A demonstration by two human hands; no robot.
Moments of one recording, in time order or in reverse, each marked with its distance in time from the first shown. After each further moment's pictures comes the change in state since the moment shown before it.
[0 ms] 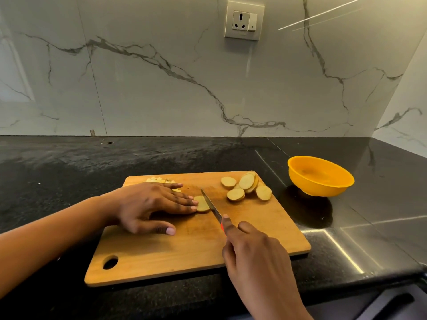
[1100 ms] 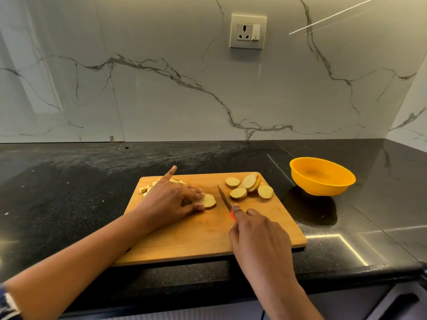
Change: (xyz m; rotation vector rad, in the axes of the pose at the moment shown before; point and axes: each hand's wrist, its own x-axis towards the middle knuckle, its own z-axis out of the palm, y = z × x) left_hand 0.029 0.048 0.013 0.187 0.274 -0.544; right_hand 0.003 0.016 0.003 -0.077 0.036 0.050
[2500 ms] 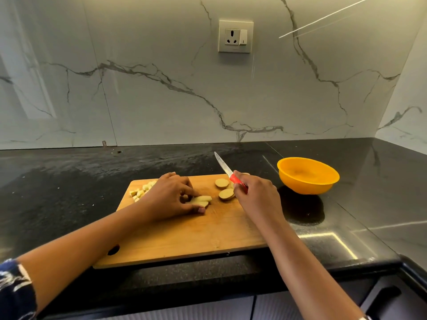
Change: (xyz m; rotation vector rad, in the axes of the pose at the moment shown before) left_hand 0.030 0.001 0.004 -0.009 -0.164 -0.079; right_hand 0.072 0.060 0.019 0.188 0.126 0.105
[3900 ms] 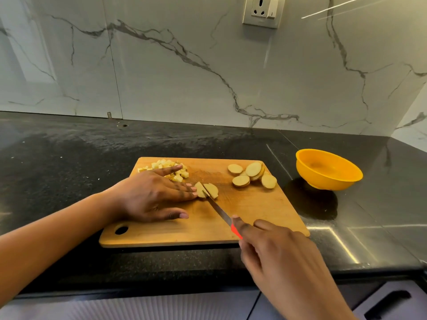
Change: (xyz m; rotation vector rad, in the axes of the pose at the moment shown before) left_hand -0.057 -0.038 0.003 0.074 0.252 0.577; right_hand -0.102 -0.049 -0.057 -0.230 -0.210 -0.323
